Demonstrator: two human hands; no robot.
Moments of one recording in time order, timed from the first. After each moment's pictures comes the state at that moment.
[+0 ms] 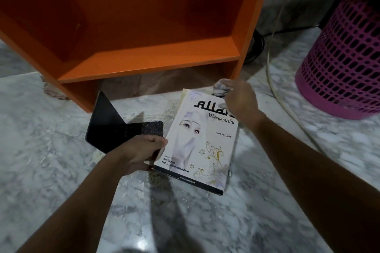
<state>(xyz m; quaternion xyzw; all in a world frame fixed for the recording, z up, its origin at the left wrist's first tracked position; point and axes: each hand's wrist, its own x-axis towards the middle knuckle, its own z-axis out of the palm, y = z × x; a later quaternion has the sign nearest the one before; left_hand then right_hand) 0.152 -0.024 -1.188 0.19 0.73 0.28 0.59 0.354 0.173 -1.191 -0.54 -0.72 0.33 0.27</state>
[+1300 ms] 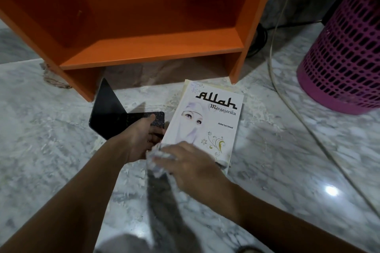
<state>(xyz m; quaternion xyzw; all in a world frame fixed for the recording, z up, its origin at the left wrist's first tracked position) 0.150 -0.015 -1.190 0.07 0.73 0.31 0.61 0.336 -0.019 -1.213 -0.16 -0.94 0.20 0.22</state>
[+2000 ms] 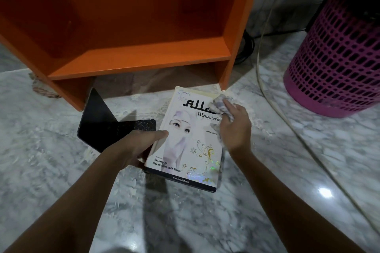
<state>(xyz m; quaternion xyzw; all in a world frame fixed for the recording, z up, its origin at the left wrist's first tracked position) 0.165 -0.014 -1.176 0.21 0.78 0.23 0.54 0.375 0.093 -1.219 -0.59 -0.64 0.30 0.39</state>
